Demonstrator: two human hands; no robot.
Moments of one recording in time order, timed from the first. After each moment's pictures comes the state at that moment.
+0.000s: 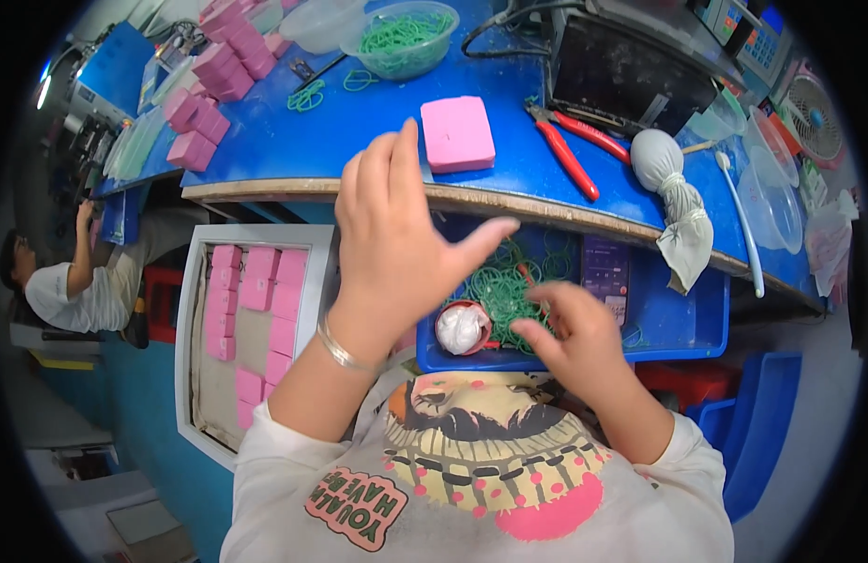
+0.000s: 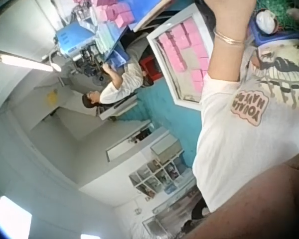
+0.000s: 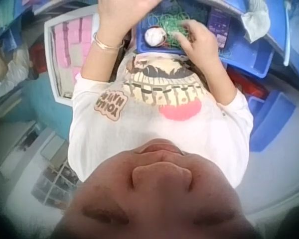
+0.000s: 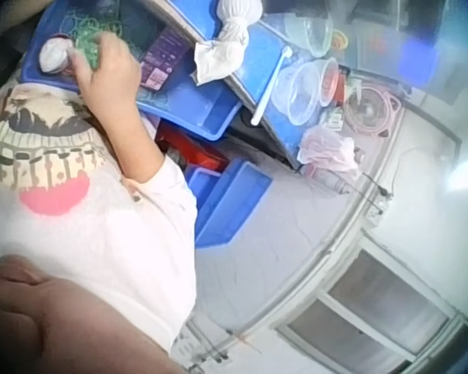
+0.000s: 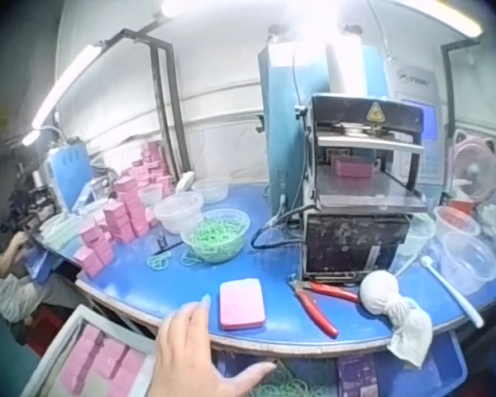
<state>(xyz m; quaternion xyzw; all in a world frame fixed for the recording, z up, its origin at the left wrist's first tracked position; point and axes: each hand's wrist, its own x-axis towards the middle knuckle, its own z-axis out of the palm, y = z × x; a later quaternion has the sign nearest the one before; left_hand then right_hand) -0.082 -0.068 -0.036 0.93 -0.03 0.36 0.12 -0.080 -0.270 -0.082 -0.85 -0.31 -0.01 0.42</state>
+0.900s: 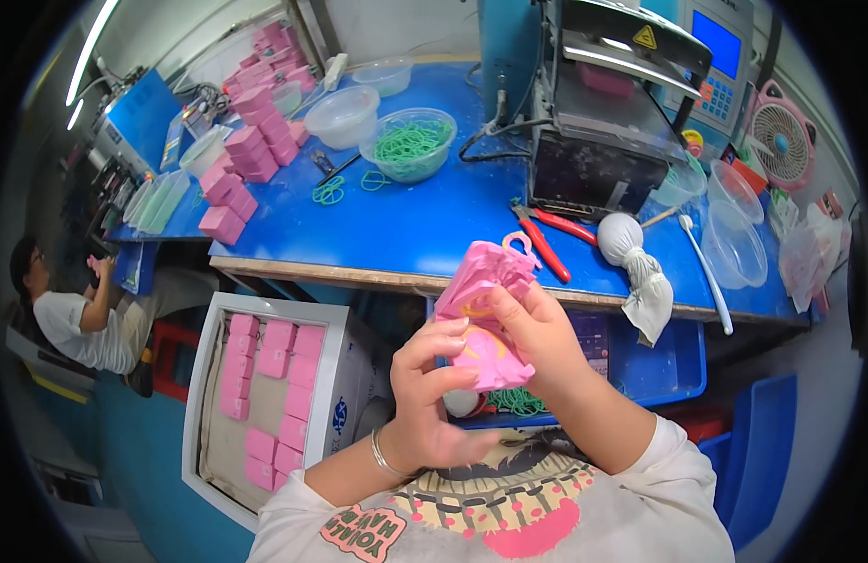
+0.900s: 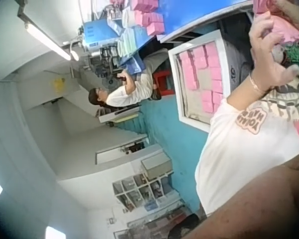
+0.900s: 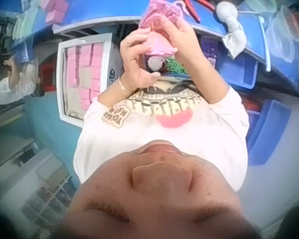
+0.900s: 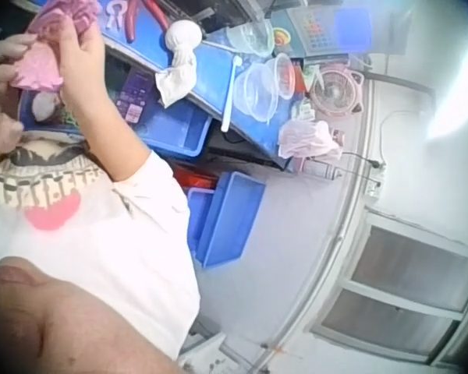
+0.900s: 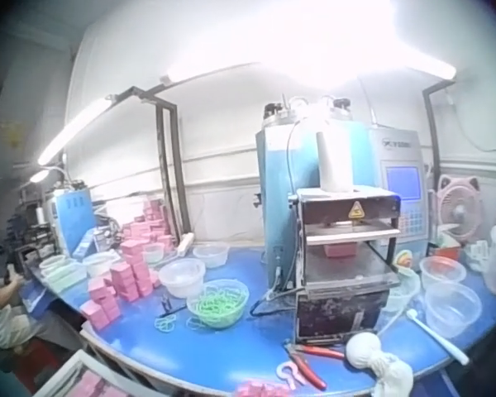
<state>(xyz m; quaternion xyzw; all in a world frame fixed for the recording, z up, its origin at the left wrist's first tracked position) -0.134 -0.089 -0.055 0.73 -0.26 0.40 0.49 -0.053 -0.210 -0.030 -0.44 -0.15 0.30 0.83</state>
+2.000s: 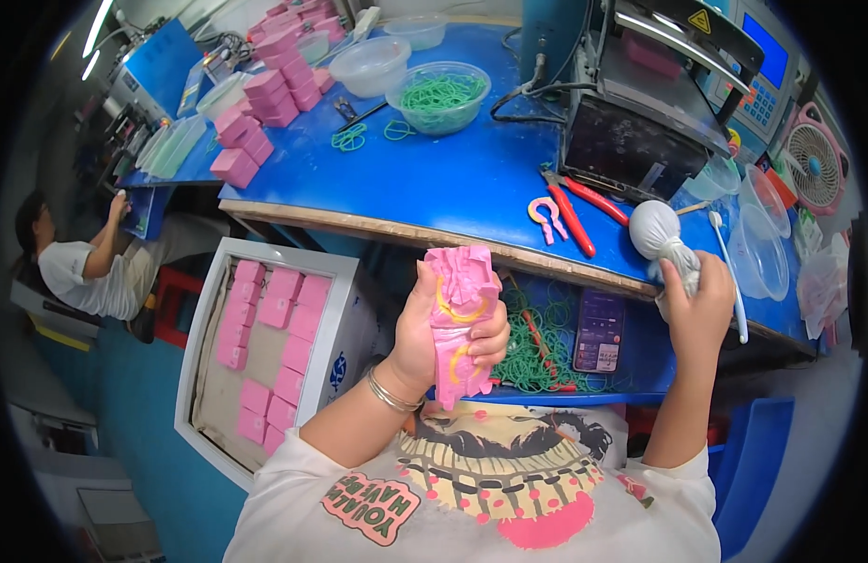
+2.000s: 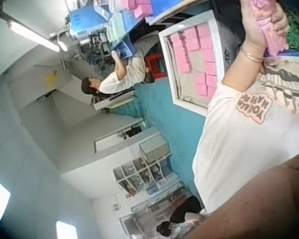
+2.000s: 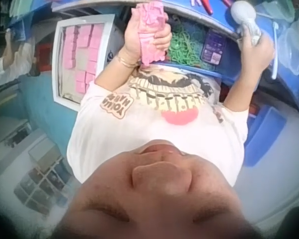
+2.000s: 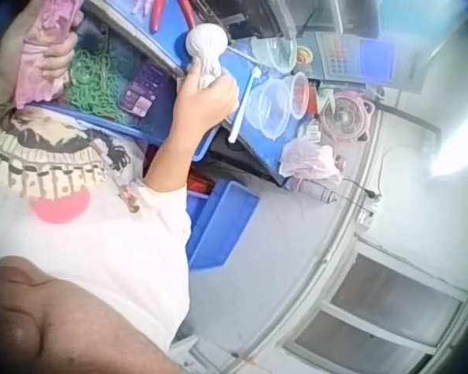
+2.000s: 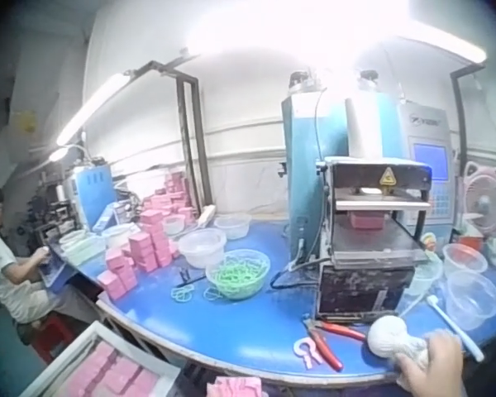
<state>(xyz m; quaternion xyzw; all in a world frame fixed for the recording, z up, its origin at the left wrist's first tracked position) -0.111 -0.085 -0.077 0.21 -0.07 -0.13 0.97 -0.002 -0.345 -0.036 -0.94 -0.13 -0.28 0.13</state>
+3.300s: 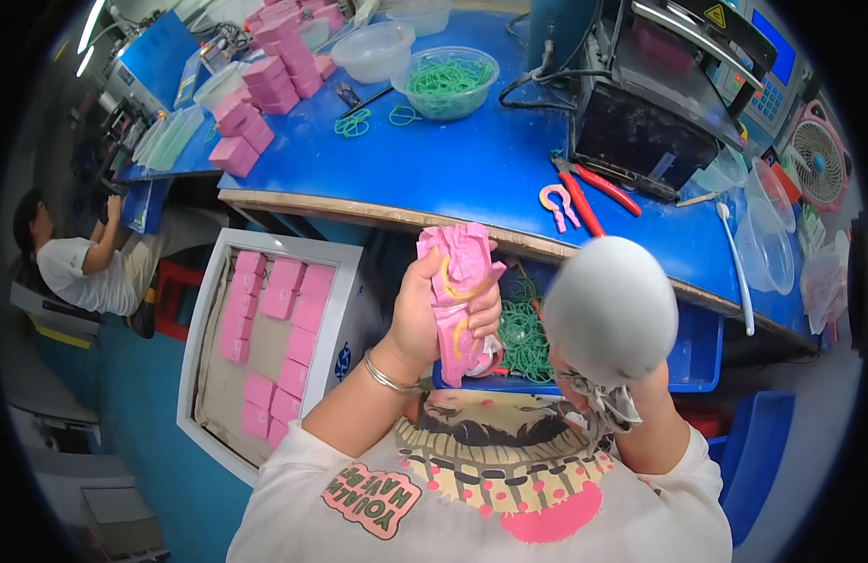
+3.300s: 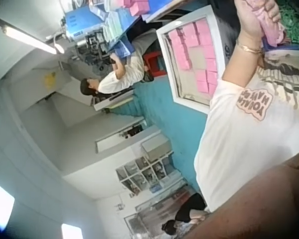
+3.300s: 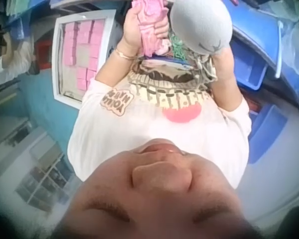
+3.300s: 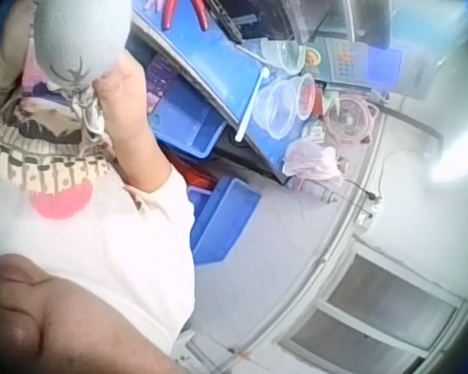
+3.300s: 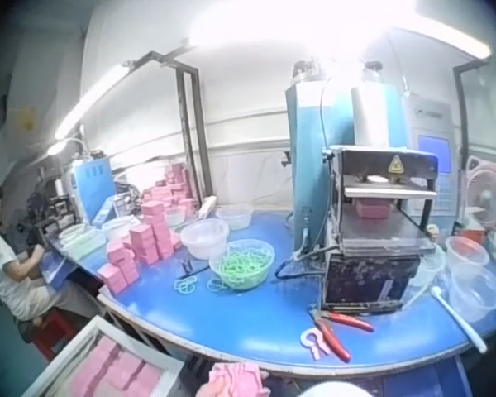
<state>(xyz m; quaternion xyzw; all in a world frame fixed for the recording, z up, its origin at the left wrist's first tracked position) -0.110 -0.067 -0.073 0.27 0.01 -0.06 0.96 -0.076 -0.275 -0.028 -0.38 -0.21 0.41 0.81</state>
